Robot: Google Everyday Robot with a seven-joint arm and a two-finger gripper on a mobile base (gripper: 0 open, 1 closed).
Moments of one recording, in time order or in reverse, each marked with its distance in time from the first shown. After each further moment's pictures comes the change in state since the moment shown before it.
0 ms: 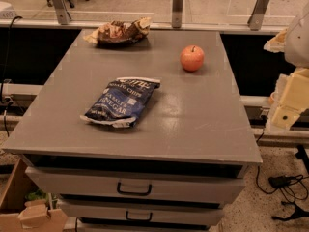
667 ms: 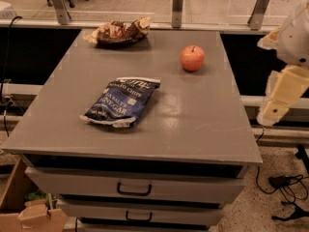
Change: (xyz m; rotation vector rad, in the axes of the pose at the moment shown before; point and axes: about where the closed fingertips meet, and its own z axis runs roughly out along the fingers) arm -0.004 -0.020 0.015 0.020 -0.042 -0.012
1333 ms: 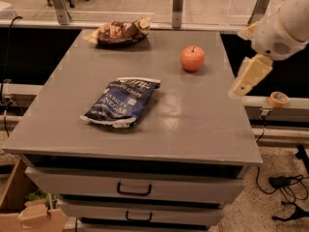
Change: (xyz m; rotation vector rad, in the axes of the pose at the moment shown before) arm -0.024 -0.086 0.063 0.074 -0.206 0.017
